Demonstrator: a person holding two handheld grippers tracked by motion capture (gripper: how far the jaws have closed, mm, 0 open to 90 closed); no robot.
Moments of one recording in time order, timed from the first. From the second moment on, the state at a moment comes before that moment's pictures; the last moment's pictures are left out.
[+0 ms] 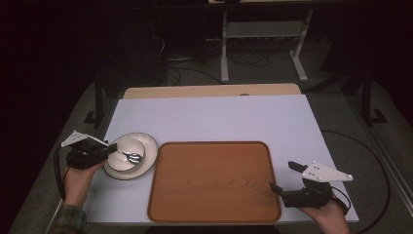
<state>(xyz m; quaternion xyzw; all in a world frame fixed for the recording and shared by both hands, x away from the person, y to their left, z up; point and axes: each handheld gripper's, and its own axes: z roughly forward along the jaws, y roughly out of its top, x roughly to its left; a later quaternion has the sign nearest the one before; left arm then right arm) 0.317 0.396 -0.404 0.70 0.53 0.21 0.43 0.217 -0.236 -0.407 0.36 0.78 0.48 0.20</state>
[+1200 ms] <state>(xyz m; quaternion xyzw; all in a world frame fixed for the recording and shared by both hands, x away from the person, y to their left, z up) 0.301 0.383 -0.376 0.71 0.47 0.21 0.48 0.217 -0.236 -0.407 0.36 0.78 0.48 0.20</state>
